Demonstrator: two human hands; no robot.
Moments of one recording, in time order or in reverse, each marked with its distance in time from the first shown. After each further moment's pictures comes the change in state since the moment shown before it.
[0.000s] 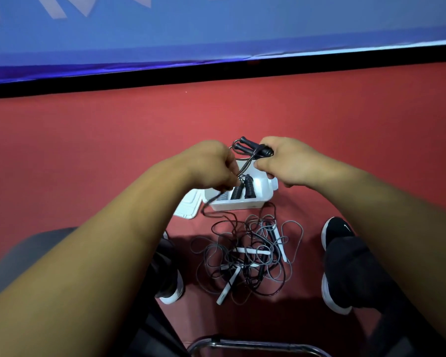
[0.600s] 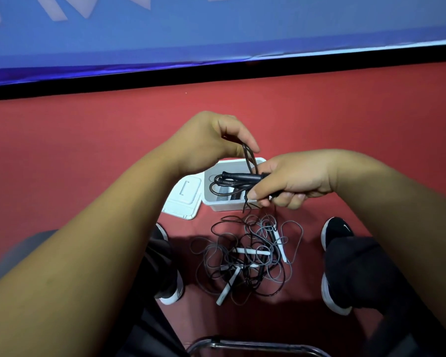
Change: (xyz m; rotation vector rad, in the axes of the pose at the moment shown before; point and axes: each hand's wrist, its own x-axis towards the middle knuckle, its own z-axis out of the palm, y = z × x) left_hand -0.006 0.008 -0.021 -0.362 0.223 0.437; right_hand -0.025 -0.005 -0.011 0.401 -0.759 0.141
